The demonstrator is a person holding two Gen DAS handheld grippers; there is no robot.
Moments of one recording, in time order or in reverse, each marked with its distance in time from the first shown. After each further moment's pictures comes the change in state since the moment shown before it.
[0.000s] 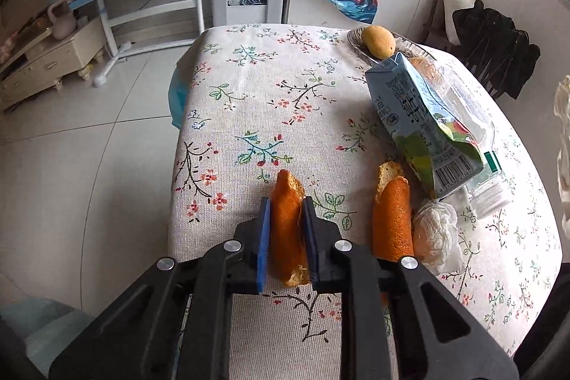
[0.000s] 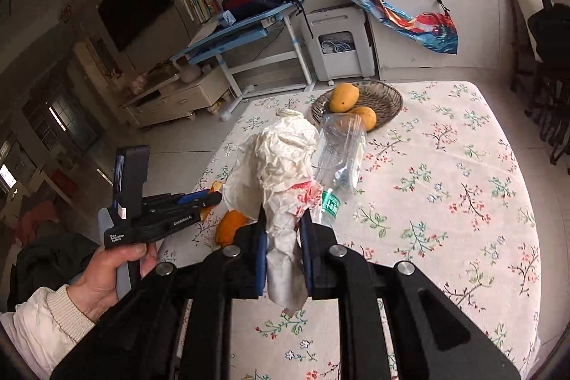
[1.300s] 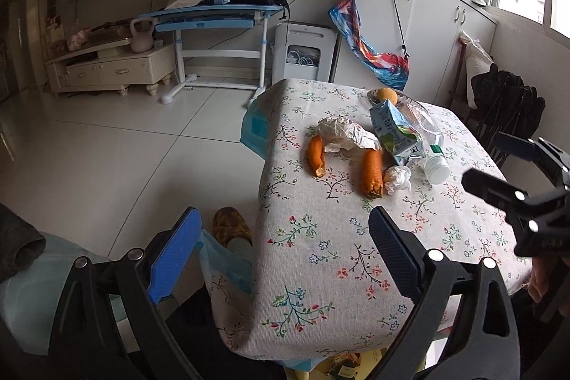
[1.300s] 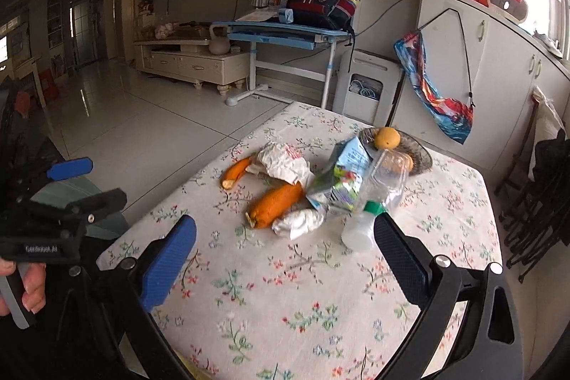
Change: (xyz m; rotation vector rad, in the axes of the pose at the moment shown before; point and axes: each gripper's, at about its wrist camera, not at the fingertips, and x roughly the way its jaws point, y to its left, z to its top) left arm -0.179 0.008 -0.127 -0.168 -0.265 0.153; right arm 0.028 0.107 -0.019 -0.465 -0.050 -0.132
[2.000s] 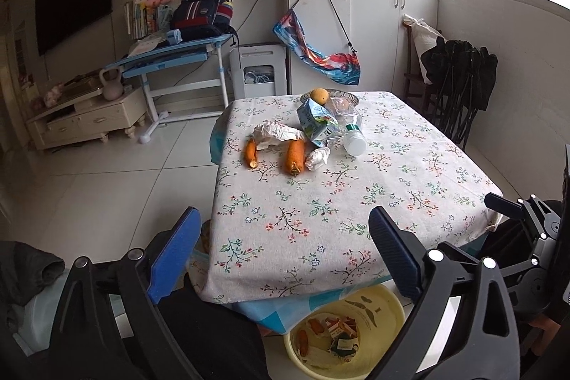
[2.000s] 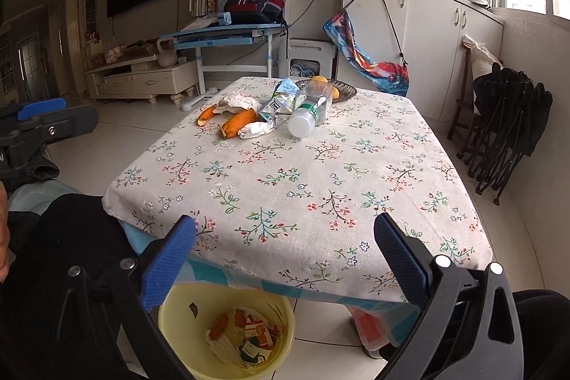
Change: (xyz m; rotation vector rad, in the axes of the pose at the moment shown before) left arm -0.112 -0.070 -0.039 0.211 -0.075 -0.069; right arm -0.105 0.008 -0.131 0.218 -0.025 -0.189
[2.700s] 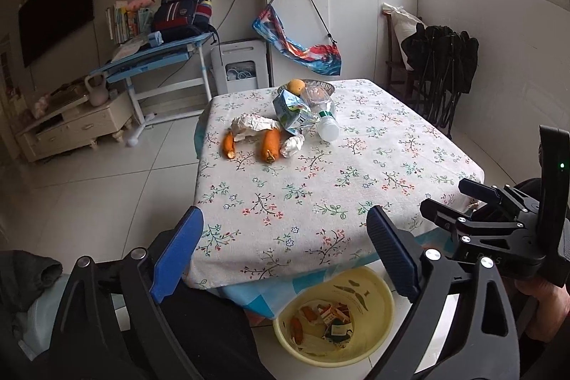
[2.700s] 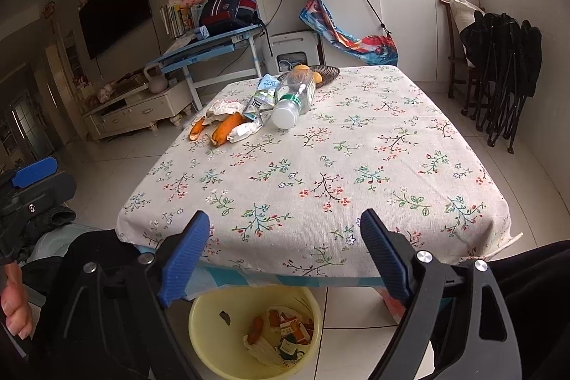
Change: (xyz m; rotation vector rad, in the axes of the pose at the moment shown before) left arm -0.022 -0.024 -0.010 0.068 0.019 -0.047; right arm -0.008 -0.030 -0.009 0.224 -0.006 0.057
